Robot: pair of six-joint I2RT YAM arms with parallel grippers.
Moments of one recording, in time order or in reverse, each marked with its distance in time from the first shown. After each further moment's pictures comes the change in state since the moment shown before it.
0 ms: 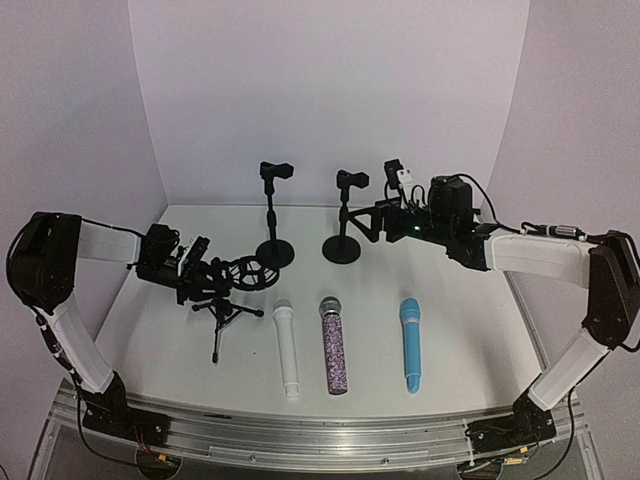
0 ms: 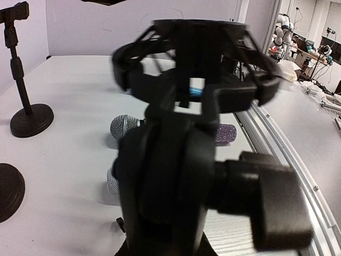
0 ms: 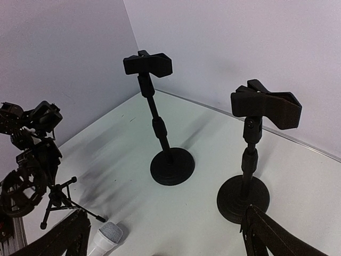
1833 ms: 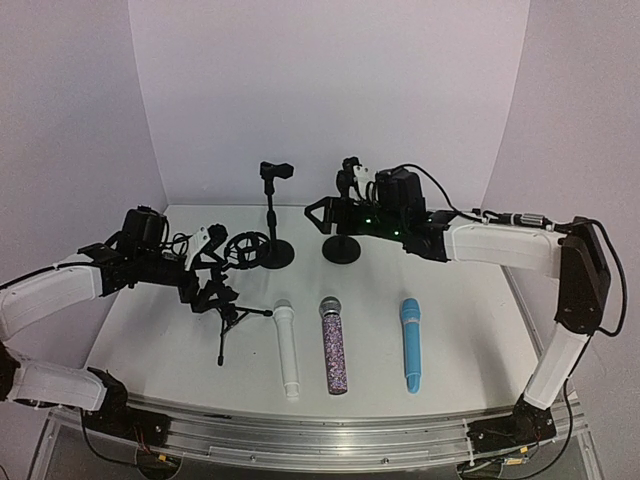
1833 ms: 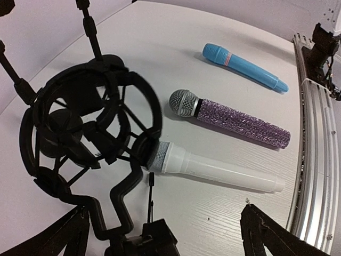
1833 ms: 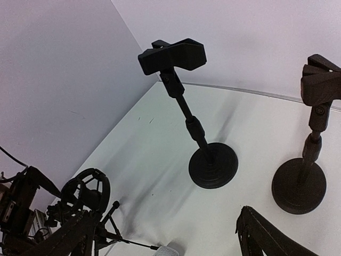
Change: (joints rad) left arm -0.252 -0.596 -0.172 0.185 -0.750 -0.728; right arm 0.196 0.192 0.286 -0.158 0.203 0.272
